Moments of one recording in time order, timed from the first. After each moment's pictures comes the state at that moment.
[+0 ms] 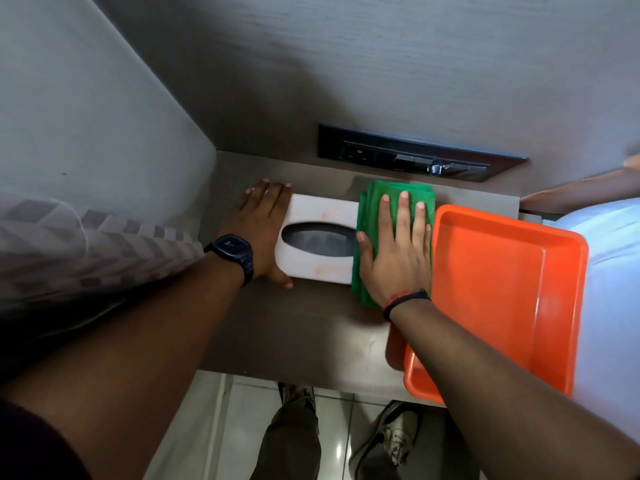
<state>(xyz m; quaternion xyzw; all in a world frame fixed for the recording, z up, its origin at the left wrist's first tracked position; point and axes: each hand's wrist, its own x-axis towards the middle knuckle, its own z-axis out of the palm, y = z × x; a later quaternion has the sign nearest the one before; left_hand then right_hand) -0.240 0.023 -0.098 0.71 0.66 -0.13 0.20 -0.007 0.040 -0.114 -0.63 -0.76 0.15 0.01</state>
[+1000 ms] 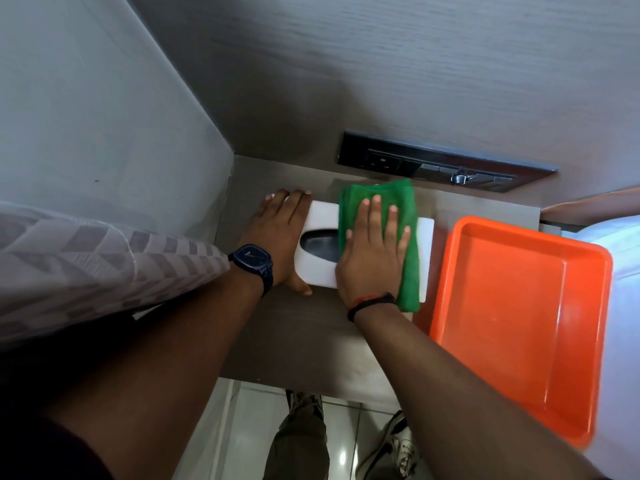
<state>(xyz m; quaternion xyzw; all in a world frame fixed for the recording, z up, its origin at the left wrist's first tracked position) -0.239 0.023 -0.100 0.72 0.66 -0.08 0.21 -0.079 0.029 -0.118 -0.65 -0.74 0.14 0.07</state>
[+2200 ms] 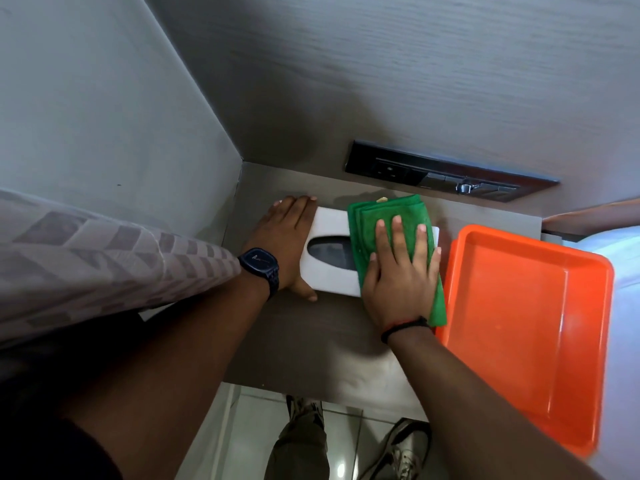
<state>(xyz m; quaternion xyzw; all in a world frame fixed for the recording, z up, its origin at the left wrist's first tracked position) -0.243 0.022 -0.102 0.72 0.65 -0.08 0.22 -0.040 0.020 -0.119 -0.63 -0.77 0.09 0.03</state>
